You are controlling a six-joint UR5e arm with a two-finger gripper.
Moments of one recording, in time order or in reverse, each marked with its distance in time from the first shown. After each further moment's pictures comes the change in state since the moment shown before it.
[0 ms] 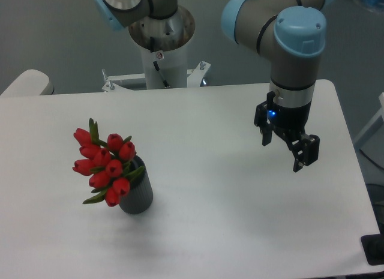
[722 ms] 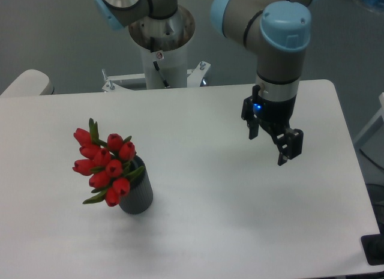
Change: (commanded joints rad) arm -0.029 0.083 -0.118 -0.003 -0.032 -0.066
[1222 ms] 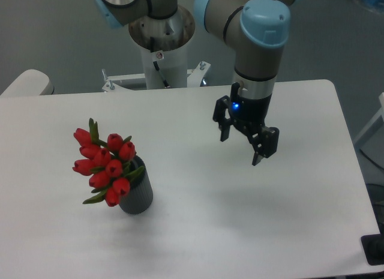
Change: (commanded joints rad) arm -0.017 0.038 -0.069 -0.006 -0.216 -0.267
